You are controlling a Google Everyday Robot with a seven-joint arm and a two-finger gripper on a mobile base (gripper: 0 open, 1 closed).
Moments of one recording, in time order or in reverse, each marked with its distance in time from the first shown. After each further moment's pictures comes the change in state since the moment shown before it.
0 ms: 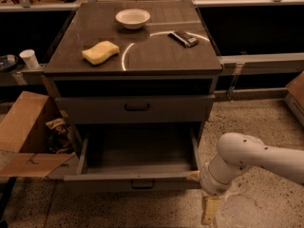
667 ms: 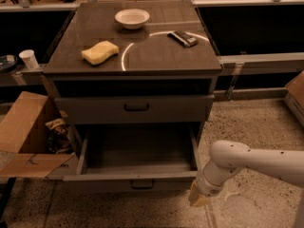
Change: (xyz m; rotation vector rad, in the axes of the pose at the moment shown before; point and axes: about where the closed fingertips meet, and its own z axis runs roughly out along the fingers) arm 0.034 -0.029 0.065 -0.040 0.010 0.048
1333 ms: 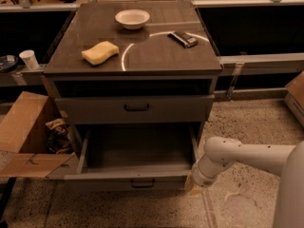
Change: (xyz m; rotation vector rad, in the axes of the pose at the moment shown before) arm 0.007 -0.058 0.014 0.090 0.013 0.025
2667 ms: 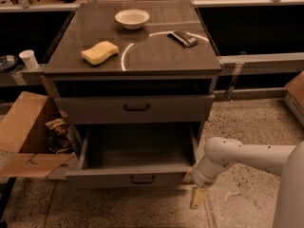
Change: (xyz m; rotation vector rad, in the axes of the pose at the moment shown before) arm 0.000 0.001 0.000 0.000 0.000 0.000
